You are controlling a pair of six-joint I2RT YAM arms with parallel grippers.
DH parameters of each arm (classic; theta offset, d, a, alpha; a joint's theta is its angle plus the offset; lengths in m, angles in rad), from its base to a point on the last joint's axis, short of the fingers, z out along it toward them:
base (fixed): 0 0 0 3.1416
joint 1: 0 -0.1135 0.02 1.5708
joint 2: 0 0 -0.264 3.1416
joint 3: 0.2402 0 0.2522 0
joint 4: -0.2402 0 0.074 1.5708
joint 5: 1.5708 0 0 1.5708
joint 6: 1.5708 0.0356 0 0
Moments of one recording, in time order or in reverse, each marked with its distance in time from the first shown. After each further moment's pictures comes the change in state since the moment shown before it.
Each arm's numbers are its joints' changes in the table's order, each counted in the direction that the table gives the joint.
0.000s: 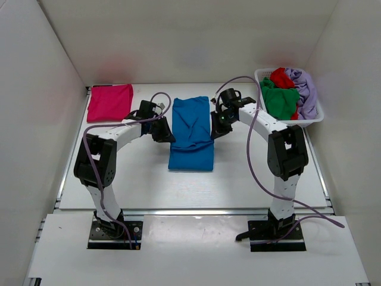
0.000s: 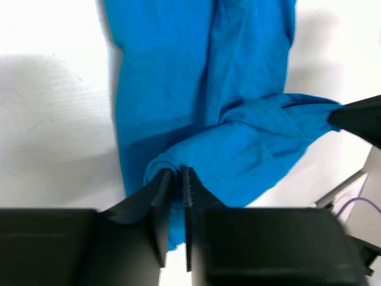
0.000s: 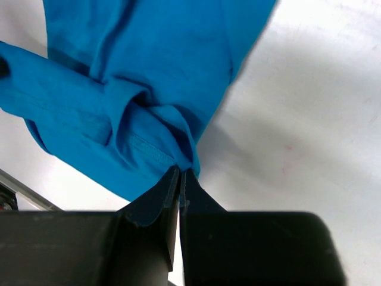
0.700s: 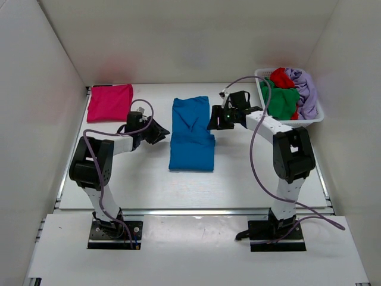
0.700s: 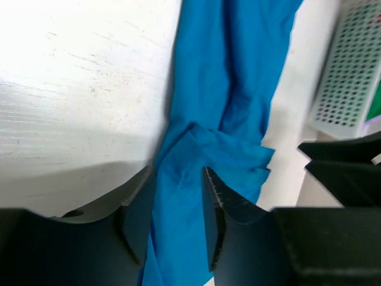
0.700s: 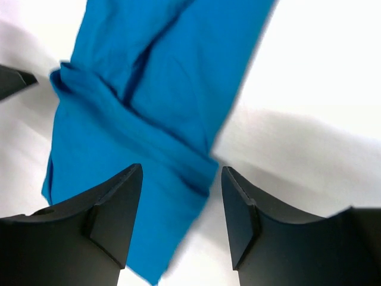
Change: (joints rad) left arm -0.106 -0.005 -0.293 0.563 -0.038 -0.370; right arm 0.064 -0.032 -0.169 0.451 -0.036 0.080
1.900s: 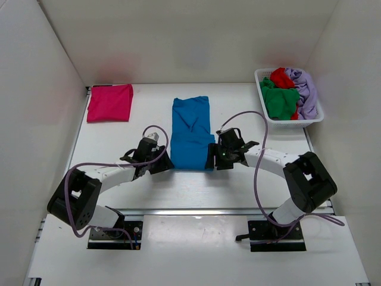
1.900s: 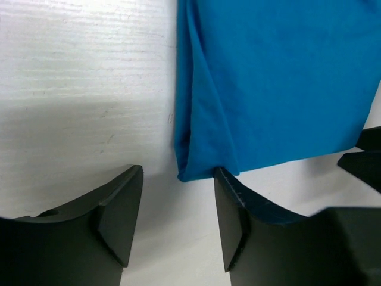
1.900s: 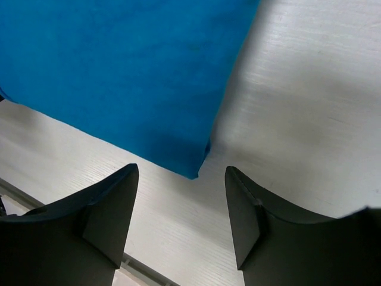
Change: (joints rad) left arm 0.297 -0.420 -0.356 -0.234 -0.280 0.202; right arm -0.251 -0.379 -0.584 0.053 0.182 0.274
